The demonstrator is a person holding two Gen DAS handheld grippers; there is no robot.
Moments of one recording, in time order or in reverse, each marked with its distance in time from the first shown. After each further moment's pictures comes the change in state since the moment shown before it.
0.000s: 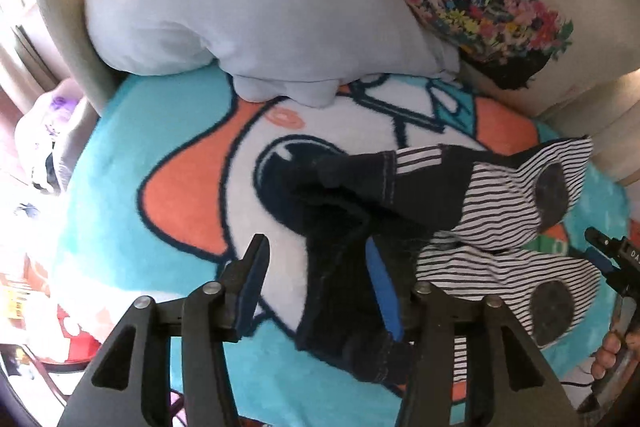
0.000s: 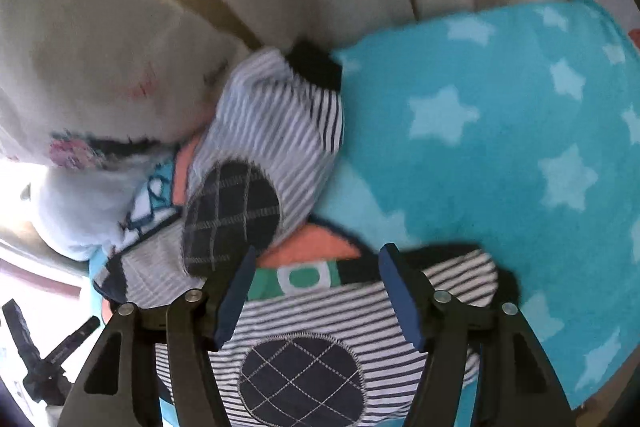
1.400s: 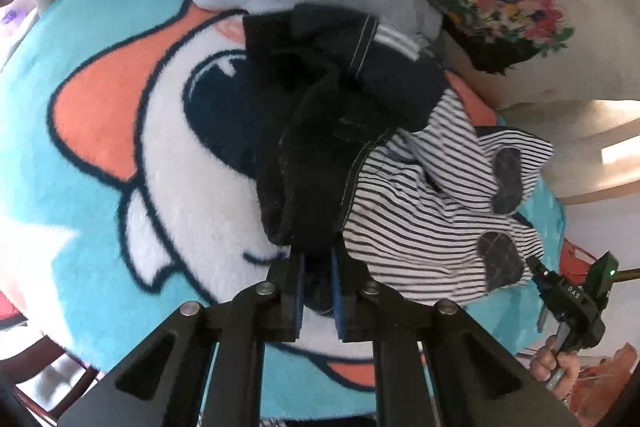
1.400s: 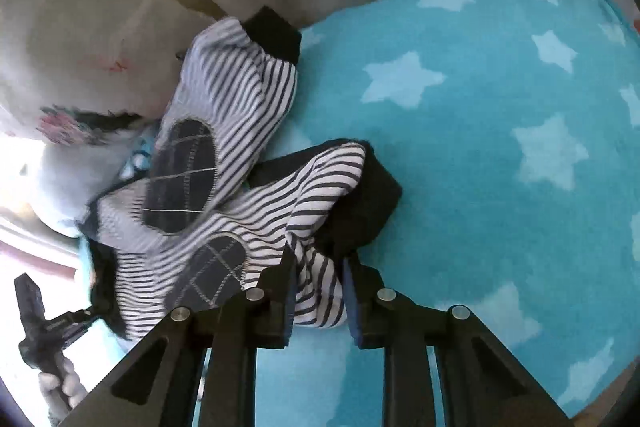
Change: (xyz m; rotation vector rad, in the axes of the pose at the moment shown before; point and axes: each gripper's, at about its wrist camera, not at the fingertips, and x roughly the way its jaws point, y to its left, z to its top) left arm 0.032 0.011 -0.027 -0.179 0.152 -0.326; right arm -0.026 -0.054 -0.022 -0.003 -0.012 0.077
